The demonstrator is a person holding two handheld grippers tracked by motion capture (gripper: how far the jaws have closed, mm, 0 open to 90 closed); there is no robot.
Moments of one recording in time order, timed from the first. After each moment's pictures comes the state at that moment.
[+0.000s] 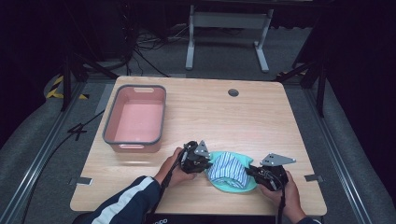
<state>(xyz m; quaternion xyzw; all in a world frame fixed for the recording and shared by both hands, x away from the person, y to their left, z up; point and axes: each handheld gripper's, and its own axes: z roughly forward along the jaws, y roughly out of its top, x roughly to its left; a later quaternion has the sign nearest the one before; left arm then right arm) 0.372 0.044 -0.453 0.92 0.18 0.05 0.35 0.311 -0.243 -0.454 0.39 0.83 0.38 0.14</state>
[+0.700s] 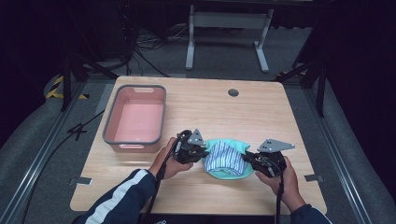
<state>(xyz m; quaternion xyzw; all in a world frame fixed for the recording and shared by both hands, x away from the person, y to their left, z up) 0.382 0.063 -0.416 0.91 0.19 0.08 0.37 0.334 -0.226 -0.412 0.36 0.83 0.40 0.16</state>
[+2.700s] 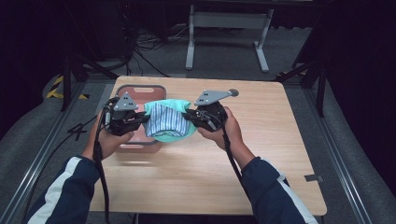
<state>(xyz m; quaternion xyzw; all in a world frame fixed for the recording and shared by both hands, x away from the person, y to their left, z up) 0.391 0.223 -0.310 0.85 0.32 0.21 0.35 0.416 -0.059 -0.314 0.23 0.84 0.47 0.16</state>
